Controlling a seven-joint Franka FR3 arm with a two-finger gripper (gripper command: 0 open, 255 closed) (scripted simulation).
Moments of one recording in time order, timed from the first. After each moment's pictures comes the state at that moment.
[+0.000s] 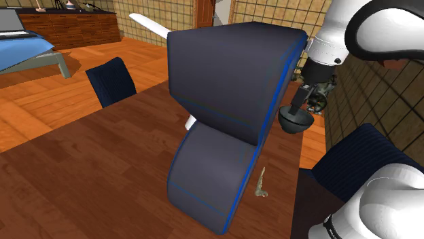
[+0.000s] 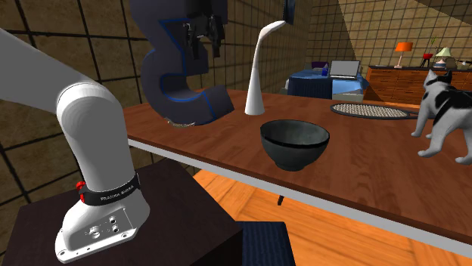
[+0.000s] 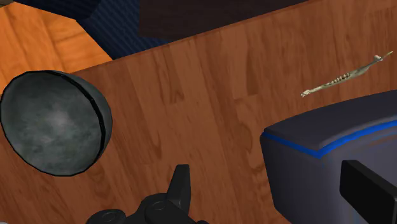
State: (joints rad) arm -0.01 -0.83 0.07 -2.39 -0.02 1.64 -0.17
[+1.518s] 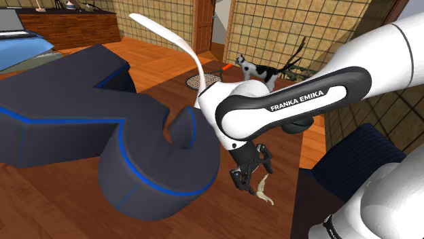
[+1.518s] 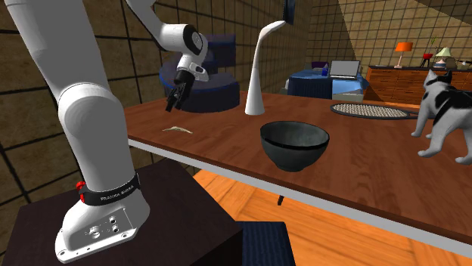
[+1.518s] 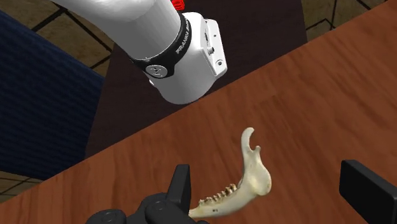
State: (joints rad) arm 0.02 -0.08 0.55 -2.26 0.10 1.48 0.54
